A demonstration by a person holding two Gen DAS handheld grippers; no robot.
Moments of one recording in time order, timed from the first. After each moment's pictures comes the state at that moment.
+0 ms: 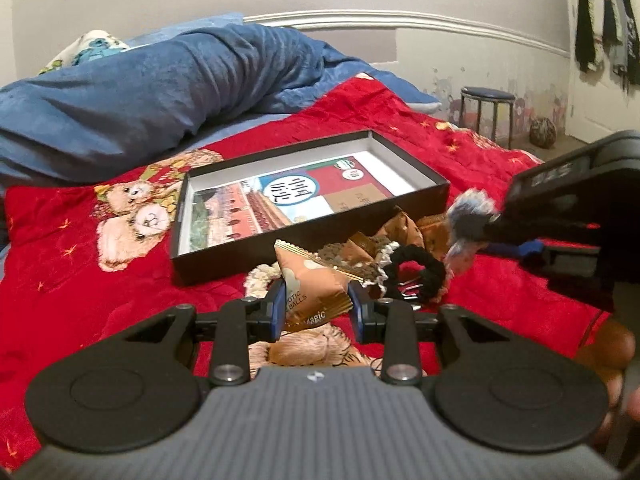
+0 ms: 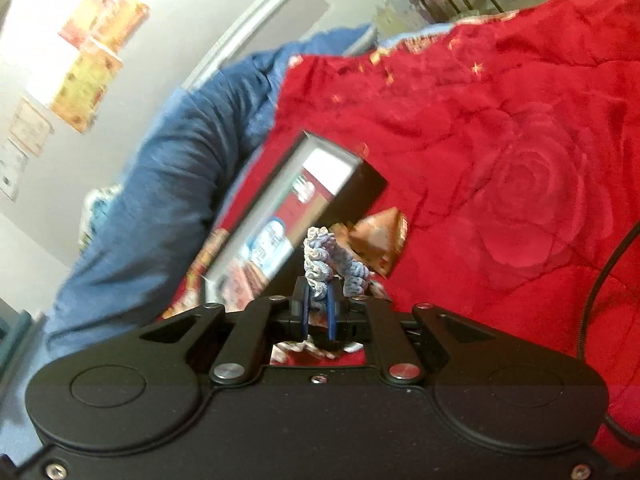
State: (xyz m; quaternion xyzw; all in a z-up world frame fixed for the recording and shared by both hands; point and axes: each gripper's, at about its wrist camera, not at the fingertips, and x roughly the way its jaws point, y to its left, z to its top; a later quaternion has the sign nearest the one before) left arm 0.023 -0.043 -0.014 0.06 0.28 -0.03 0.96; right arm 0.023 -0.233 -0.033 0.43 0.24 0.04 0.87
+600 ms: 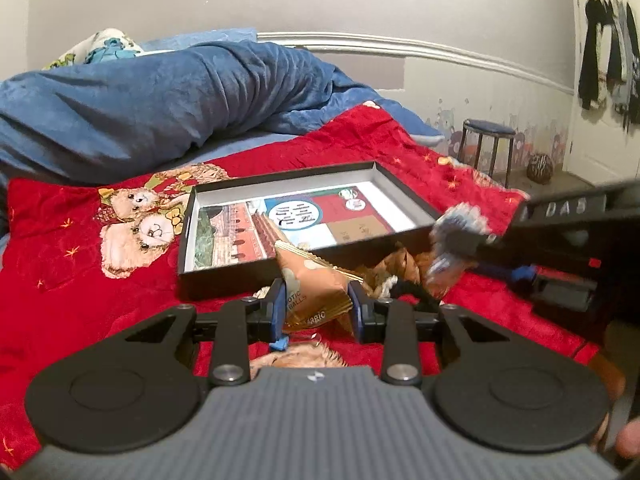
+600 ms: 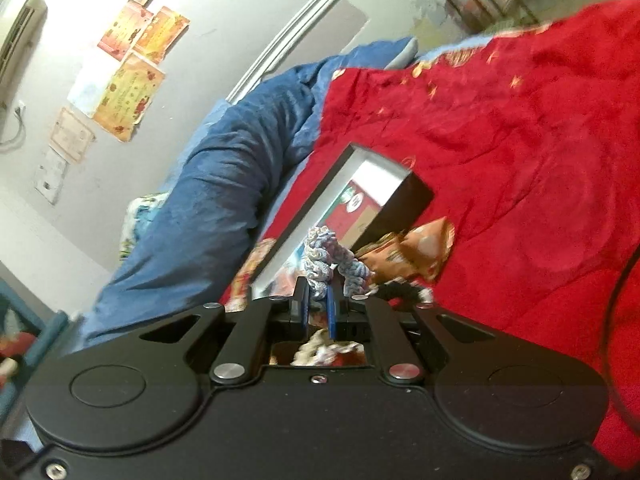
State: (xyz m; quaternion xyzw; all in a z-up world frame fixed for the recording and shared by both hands) left arm 0.020 -0.032 0.008 0.02 0.25 -0.04 0.97; right arm 0.024 -0.227 -0.025 0.45 0.24 0.10 0.85
